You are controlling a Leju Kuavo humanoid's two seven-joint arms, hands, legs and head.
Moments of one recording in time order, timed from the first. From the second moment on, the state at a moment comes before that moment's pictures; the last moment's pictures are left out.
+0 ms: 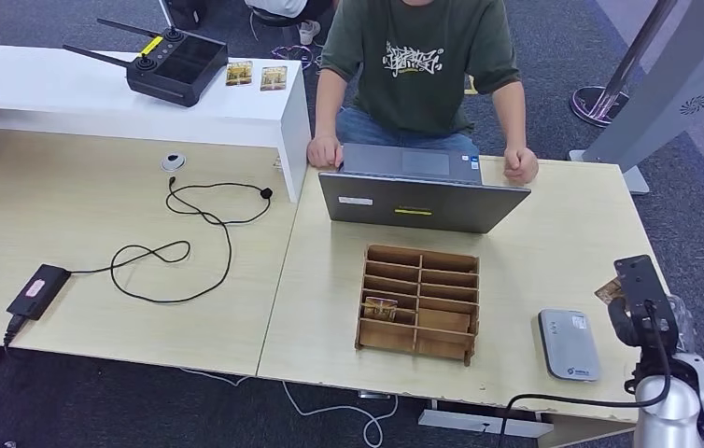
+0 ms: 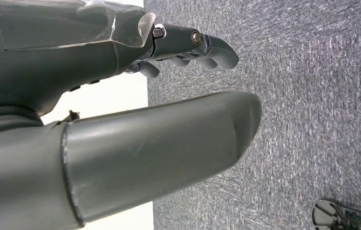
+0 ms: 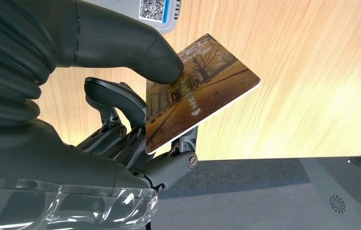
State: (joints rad) left arm -0.04 -0.07 1.47 -0.24 -1.50 -0.38 -0.06; right arm -0.22 -0.12 -0.36 -1.08 0.68 0.13 0.10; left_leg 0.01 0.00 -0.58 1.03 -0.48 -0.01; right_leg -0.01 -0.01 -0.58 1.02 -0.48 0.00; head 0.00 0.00
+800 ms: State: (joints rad) left arm -0.04 -0.05 1.47 -0.24 -1.50 -0.40 -0.07; right arm -0.20 -0.29 -0.23 -1.02 0.63 0.27 0.11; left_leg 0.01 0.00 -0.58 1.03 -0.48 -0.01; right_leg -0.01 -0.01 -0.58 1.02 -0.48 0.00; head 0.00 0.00
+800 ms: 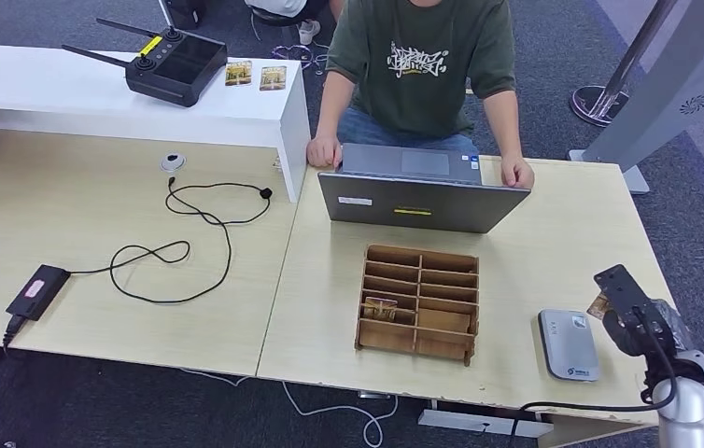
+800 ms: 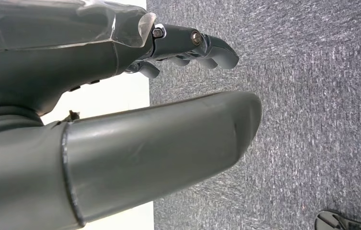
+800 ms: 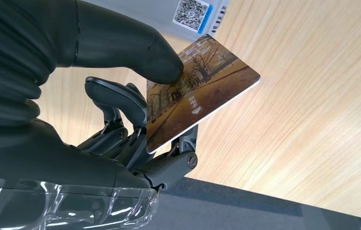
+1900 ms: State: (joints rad) left arm -0.03 -0.02 1.47 -0.24 -1.51 -0.42 -0.08; right arm -0.26 -0.65 0.07 -1.03 0.56 0.52 0.12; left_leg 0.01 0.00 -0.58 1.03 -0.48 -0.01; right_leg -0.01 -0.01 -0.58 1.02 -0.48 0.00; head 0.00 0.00
